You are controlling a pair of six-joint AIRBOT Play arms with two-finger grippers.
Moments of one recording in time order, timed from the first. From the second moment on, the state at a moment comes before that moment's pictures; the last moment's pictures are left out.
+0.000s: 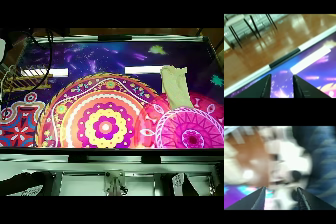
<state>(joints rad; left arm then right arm) -0.51 -1.32 1.91 1.73 -0.73 -1.32 -1.06 -0.81 2.02 1.42 -1.51 -1.35</state>
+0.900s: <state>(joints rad) -0.44 -1.51 1.90 1.73 -1.39 -1.51 -0.13 -1.43 2.02 1.98 -1.50 -1.46</state>
